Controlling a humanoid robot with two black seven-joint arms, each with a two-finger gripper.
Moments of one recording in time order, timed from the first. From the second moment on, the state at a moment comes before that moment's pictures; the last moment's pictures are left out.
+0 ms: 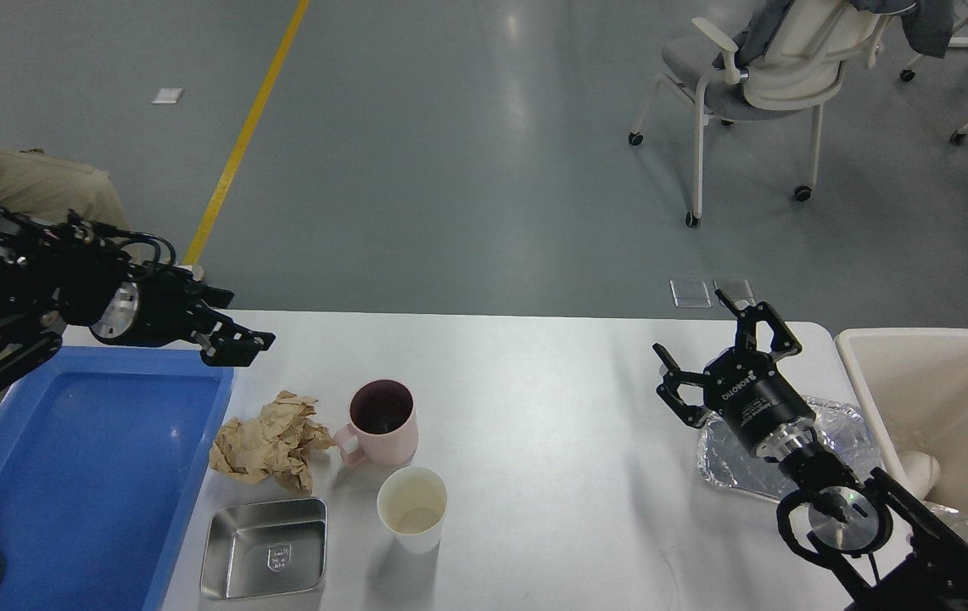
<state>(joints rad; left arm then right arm) -1.08 0.65 -0.14 -1.03 2.01 -0.39 -0.44 0.22 -0.24 1.16 1.10 -0.17 0.41 0.13</state>
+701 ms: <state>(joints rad) -1.10 0.30 0.01 -0.83 2.12 -0.36 -0.41 0.21 -0.24 1.17 1.12 -0.16 0.41 0.13</state>
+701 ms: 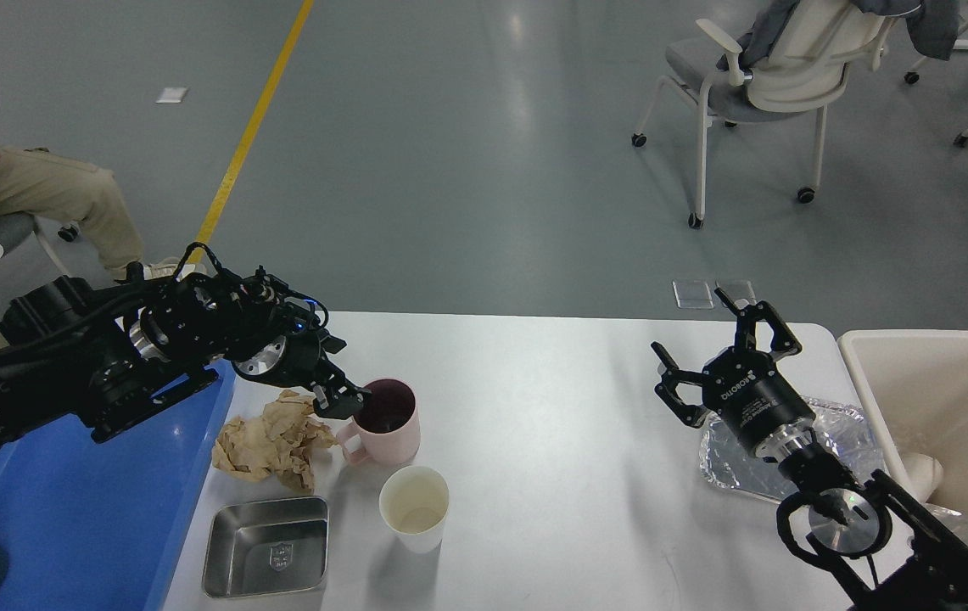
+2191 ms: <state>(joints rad) -1.01 0.25 -0.01 -0.69 2.03 -0.25 -0.45 0.20 -0.23 1.16 1.12 -0.16 0.41 0.13</state>
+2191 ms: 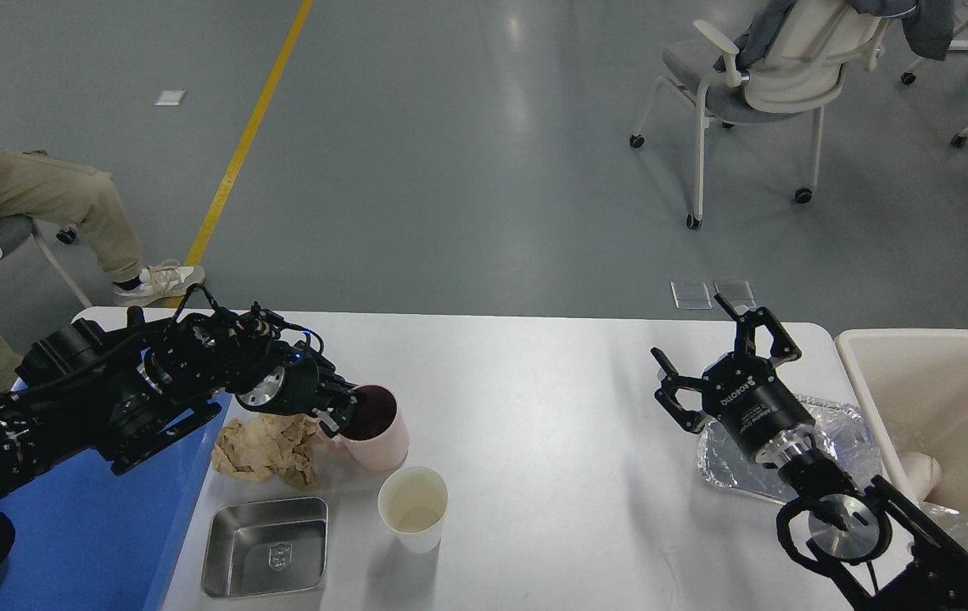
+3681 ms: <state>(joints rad) -1.10 1.29 -0.22 -1.30 1.69 -0.39 -0.51 0.22 -0.24 1.16 1.11 -0.17 0.41 0.13</state>
